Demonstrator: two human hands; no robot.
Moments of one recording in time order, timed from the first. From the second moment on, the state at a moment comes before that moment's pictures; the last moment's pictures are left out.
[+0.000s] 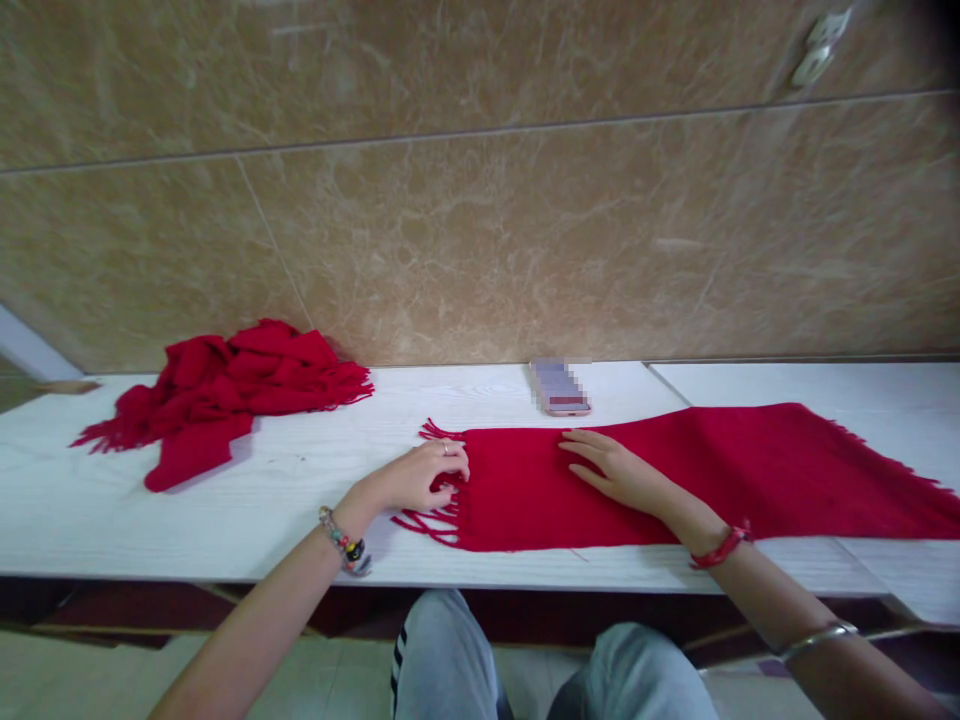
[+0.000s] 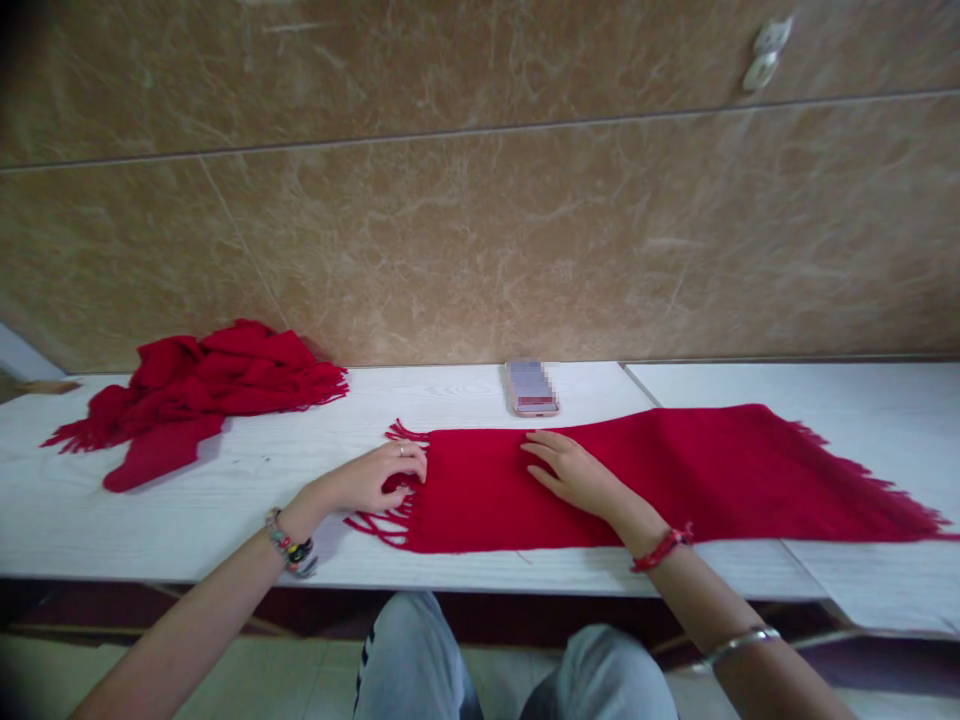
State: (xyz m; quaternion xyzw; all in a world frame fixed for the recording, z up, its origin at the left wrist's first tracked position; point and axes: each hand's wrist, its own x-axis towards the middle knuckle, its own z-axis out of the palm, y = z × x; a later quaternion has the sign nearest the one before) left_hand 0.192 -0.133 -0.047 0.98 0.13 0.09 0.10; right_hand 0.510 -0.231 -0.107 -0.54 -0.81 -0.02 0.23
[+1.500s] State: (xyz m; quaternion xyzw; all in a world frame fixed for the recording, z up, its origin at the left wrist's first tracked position) left_hand 0.174 -0.132 -0.040 1.00 0.06 0.02 0.07; right_hand 0.516 -0.225 -0.089 -0.55 -0.80 -0.09 0.21
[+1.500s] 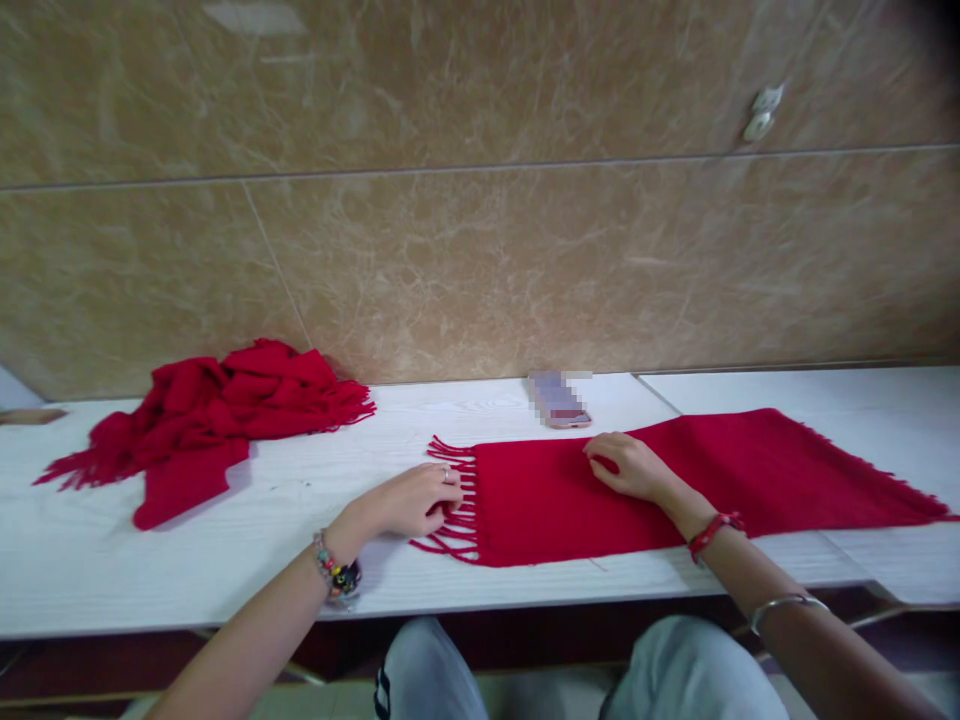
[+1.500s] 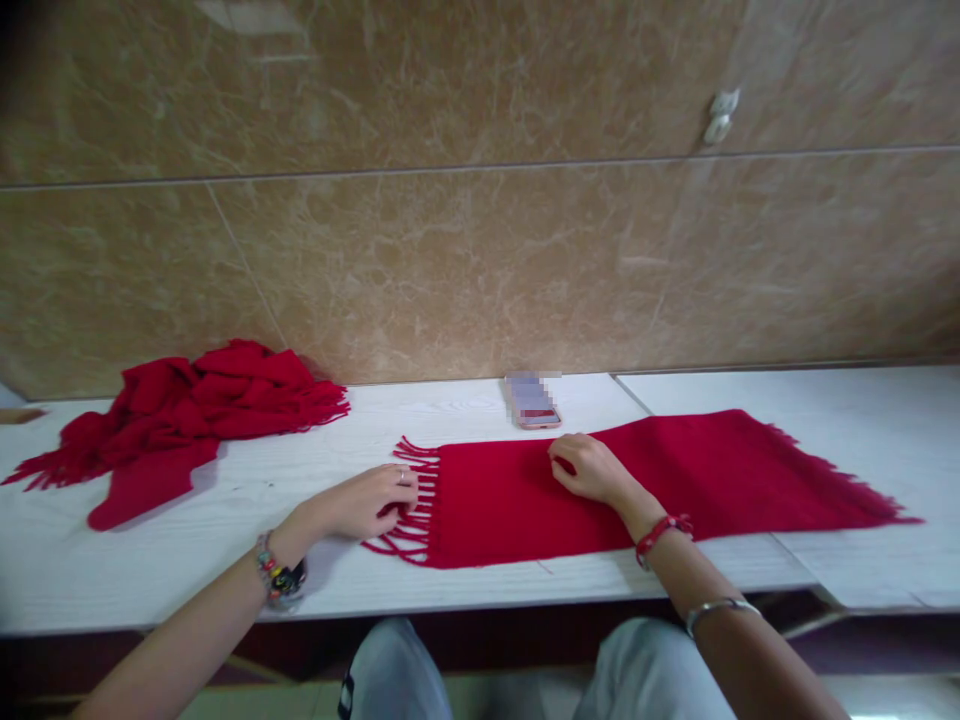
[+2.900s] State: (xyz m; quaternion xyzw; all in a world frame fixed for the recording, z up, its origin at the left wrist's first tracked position) left_hand 0.215 -0.156 -0.058 0.98 0.03 0.11 0.13; right_hand 0.518 -0.211 -0.082 -0.56 -0.81 -0.13 0.14
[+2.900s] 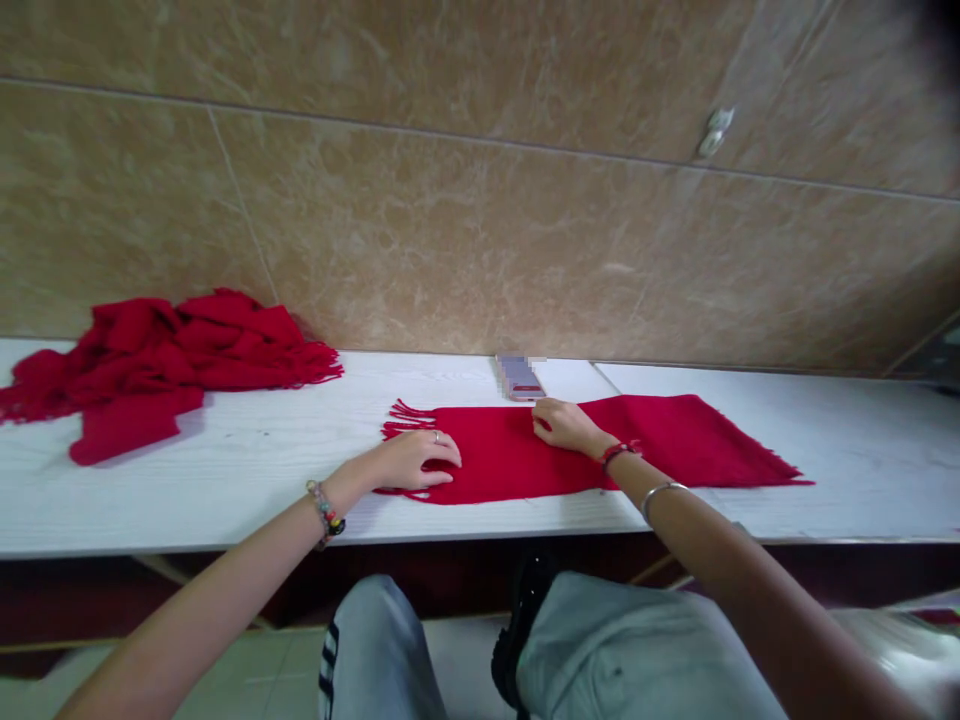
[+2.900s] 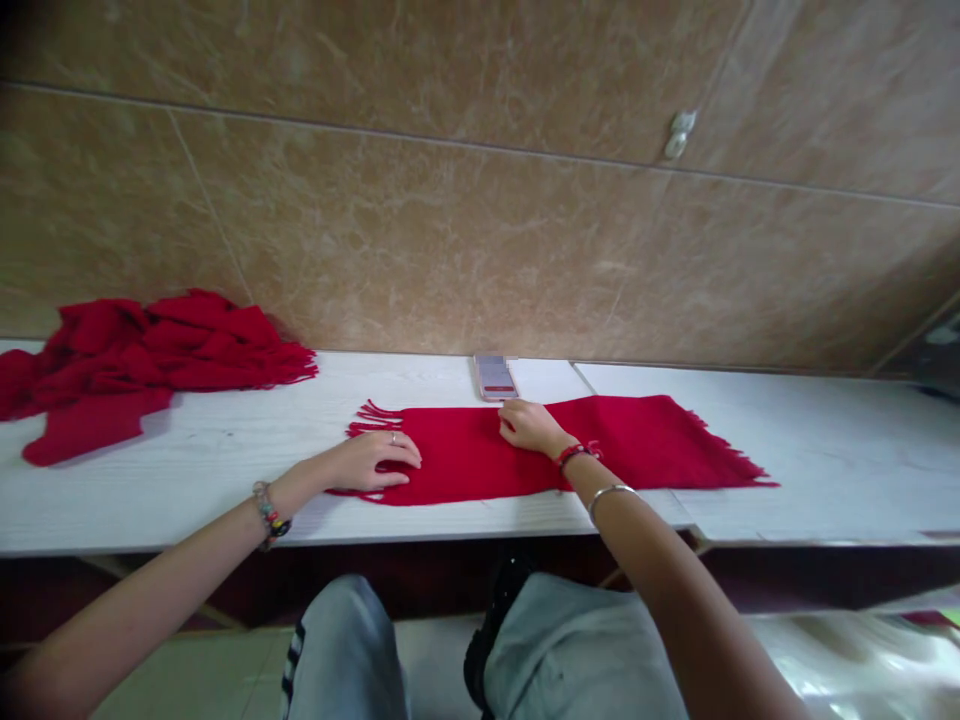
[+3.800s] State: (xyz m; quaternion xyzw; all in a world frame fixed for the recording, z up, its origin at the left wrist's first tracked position) left_hand 0.224 -0.176 -0.036 0.99 0.11 0.00 -0.09; right_hand 0.462 -0.284 -0.067 -0.44 -0.88 -0.07 0.15
